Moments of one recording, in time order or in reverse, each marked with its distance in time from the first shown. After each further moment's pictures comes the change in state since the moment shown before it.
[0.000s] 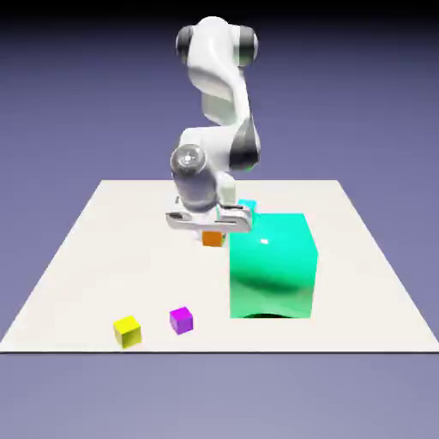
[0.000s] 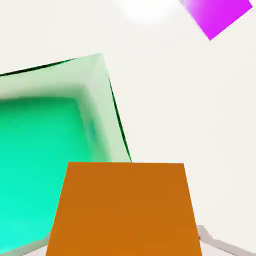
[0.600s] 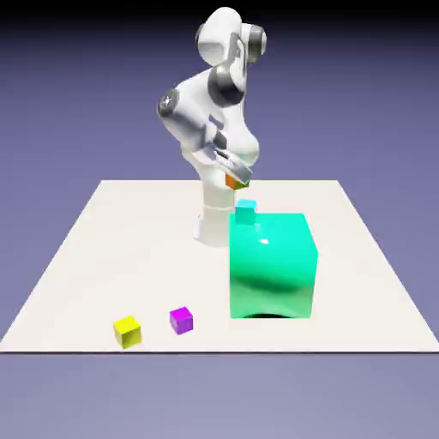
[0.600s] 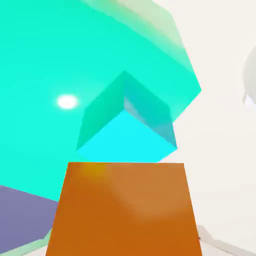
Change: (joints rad) arm -0.236 -0.504 0.197 -0.425 0.392 -0.071 0.512
